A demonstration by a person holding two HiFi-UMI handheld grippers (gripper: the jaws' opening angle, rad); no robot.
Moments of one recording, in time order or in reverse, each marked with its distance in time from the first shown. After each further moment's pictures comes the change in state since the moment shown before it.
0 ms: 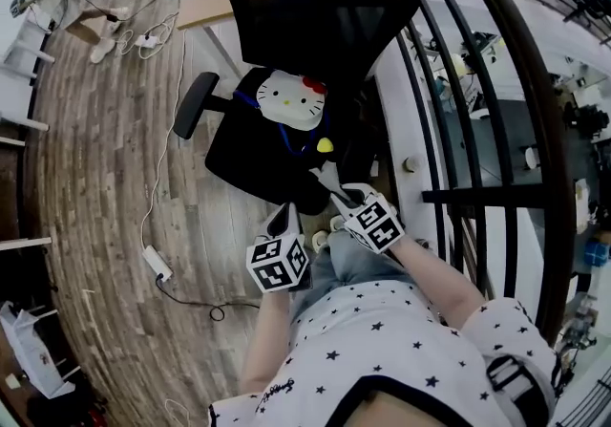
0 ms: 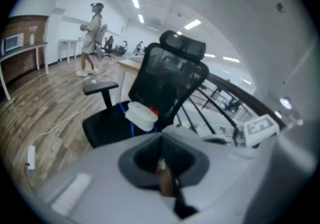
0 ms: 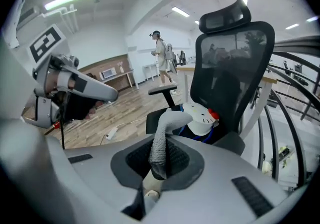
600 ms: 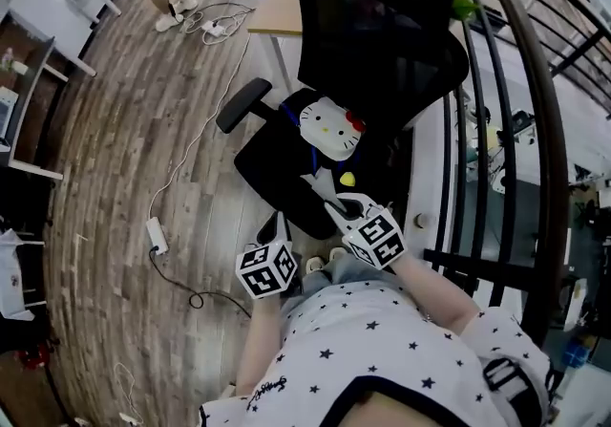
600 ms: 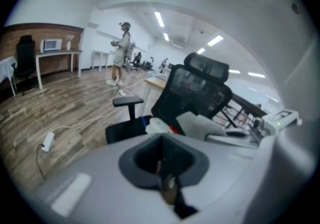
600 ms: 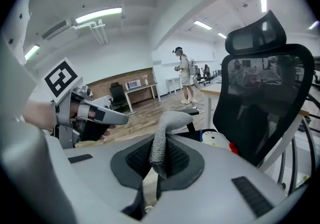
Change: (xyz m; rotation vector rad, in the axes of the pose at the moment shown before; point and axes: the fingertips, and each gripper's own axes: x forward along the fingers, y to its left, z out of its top) left arm -0.039 0.032 0.044 -0.175 -0.187 0.257; right arm -0.019 0.021 0.110 -0.165 -0.155 0.253
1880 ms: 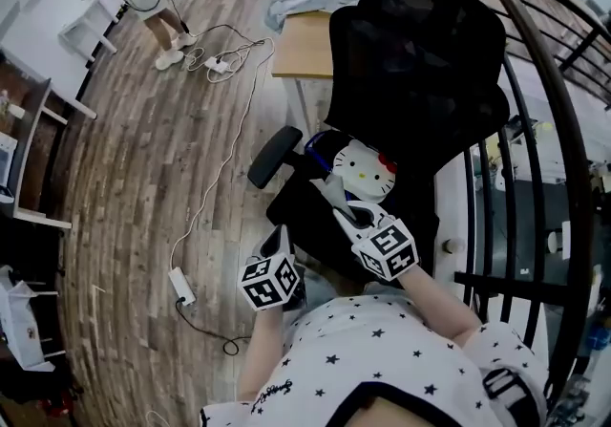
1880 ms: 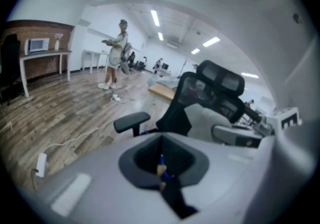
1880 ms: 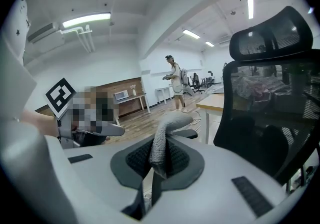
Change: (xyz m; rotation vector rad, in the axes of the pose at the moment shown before) left arm 0.074 0.109 0.123 0.041 0.011 -0.089; right arm 0.121 -0.034 0.118 0.076 -0.113 -0.121
